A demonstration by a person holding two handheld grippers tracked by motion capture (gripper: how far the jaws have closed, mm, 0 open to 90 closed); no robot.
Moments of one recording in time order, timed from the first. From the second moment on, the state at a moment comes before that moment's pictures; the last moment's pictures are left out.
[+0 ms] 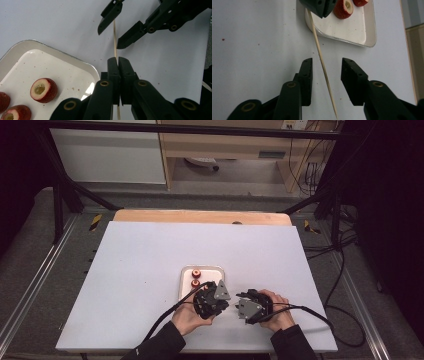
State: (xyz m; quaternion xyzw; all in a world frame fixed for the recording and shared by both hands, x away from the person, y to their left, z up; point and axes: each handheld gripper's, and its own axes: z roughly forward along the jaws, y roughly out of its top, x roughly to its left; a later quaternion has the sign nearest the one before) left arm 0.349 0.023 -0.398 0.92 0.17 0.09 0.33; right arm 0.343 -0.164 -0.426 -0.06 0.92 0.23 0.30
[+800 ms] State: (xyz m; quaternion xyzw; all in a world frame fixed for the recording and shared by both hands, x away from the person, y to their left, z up) left arm 0.350 0.025 -0.397 0.93 0.16 0.09 0.32; right arm 0.342 -0.166 -0.429 -0.14 0.92 0.19 0.32
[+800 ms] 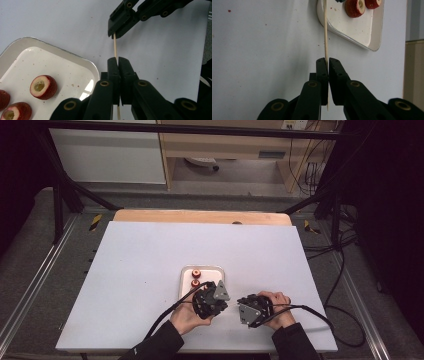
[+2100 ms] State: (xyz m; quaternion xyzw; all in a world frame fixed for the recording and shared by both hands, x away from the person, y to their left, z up) left arm 0.374 0.003 -0.403 0.96 0.19 0.02 0.18; right arm 0.338 -0.150 -0.422 -0.22 0.90 0.10 0.36
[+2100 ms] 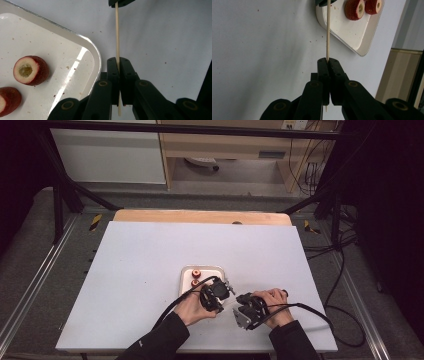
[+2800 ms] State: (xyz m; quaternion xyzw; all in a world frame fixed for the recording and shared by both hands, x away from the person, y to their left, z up) left arm 0.363 0.020 -0.398 0.96 0.19 0.08 0.19; right arm 0.343 -0.158 -0.410 -0.08 0.93 0.18 0.33
